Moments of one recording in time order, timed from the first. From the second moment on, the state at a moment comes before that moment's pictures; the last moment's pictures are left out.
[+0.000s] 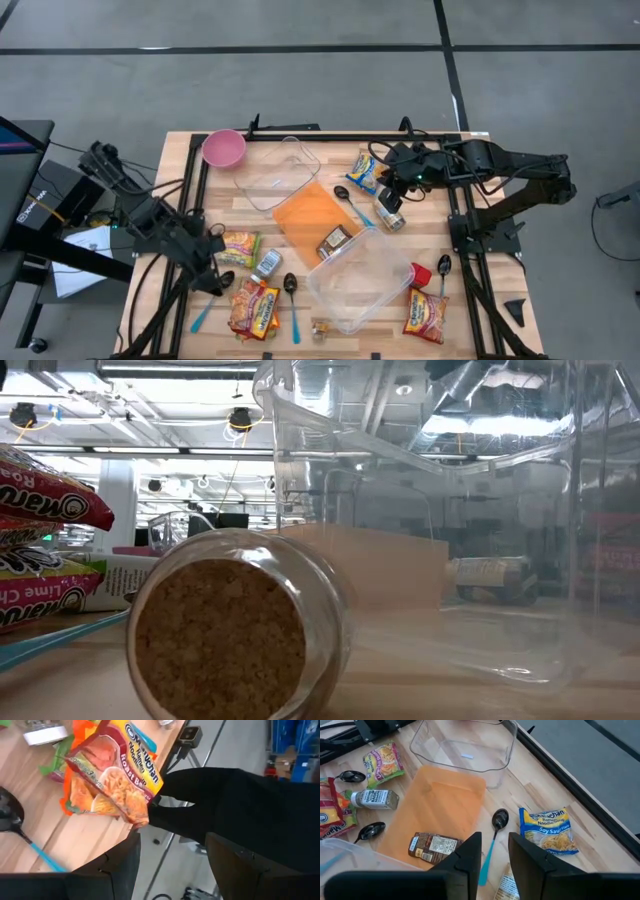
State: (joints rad) left arm -0.74 0.82 0.79 -0.64 0.06 -1.44; right arm 0.05 1.33 1.58 -1.16 0.39 0.51
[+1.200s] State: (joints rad) left arm -0.74 1.49 1.06 -0.67 -0.03 -0.32; right arm 0.04 1.33 1.58 -1.16 0.39 0.52
